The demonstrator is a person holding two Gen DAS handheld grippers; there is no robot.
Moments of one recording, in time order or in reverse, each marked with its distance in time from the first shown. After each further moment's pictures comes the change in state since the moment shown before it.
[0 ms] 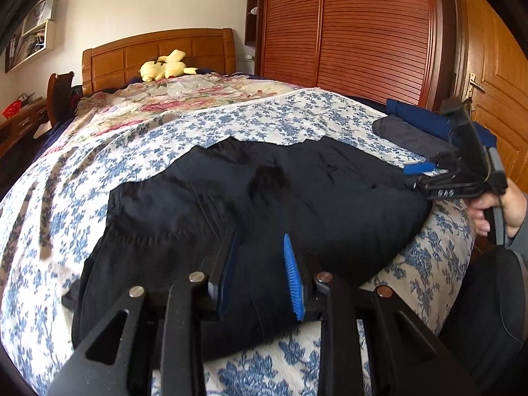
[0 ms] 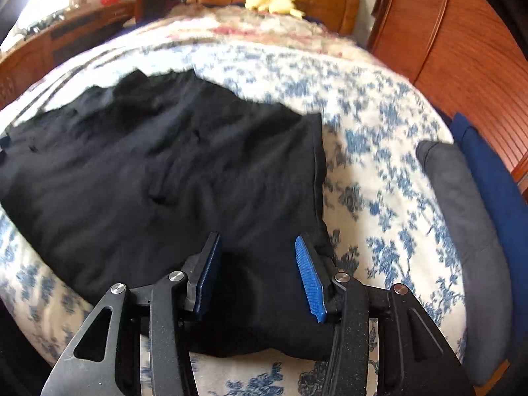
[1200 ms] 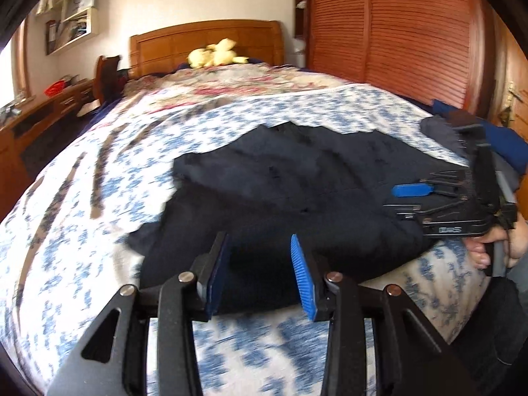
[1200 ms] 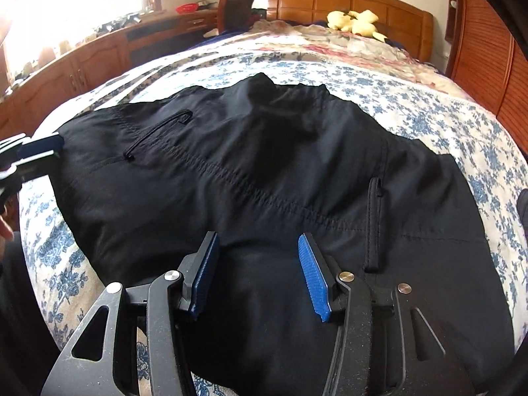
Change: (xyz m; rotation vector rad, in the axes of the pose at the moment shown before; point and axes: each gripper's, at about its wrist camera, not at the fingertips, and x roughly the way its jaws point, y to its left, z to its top) left arm -0.025 0.040 -0.025 -0.101 0.038 0.224; right arm 0.037 0.106 0.013 -0.132 -0.072 0.299
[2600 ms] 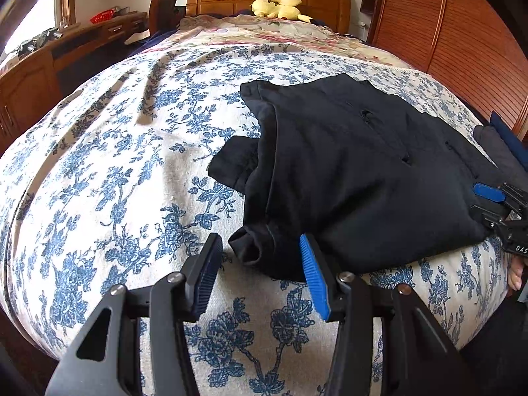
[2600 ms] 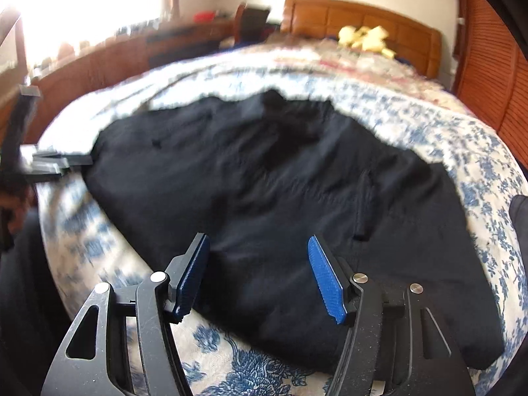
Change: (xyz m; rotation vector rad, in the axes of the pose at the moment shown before) left arm 0.023 0.049 -0.045 -0.216 0.190 0.104; right arm -0.023 0.004 -0.020 -0.066 -0.028 0.026
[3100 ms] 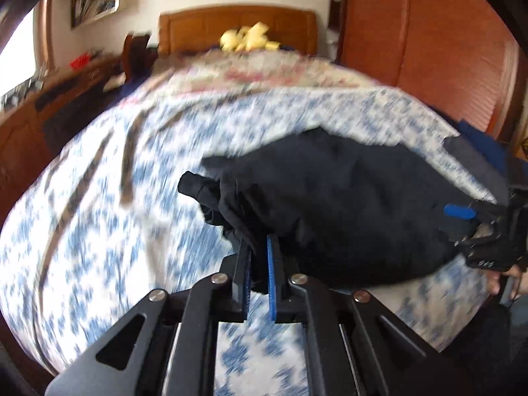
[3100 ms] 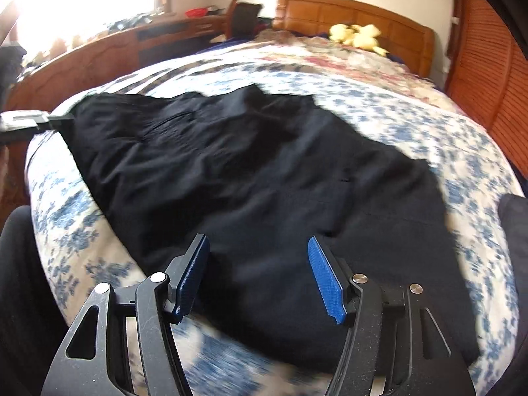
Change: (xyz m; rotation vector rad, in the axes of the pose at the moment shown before) left arm -0.063 -0.063 0.066 0.144 -0.140 -0.058; right arm -0.027 -0.038 -0.006 0.061 -0.023 -0.058
